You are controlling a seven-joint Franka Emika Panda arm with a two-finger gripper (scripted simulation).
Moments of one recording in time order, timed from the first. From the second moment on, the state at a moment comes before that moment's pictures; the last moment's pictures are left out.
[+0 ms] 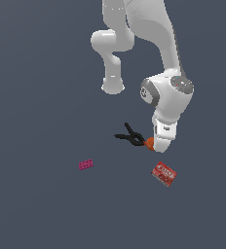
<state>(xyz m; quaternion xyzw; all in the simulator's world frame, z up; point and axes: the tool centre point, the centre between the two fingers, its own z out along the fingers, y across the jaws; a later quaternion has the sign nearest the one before) -0.019 0.198 0.107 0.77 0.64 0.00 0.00</state>
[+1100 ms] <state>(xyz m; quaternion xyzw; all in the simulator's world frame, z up) -0.026 0.209 0.057 0.75 0.67 0.00 0.00</state>
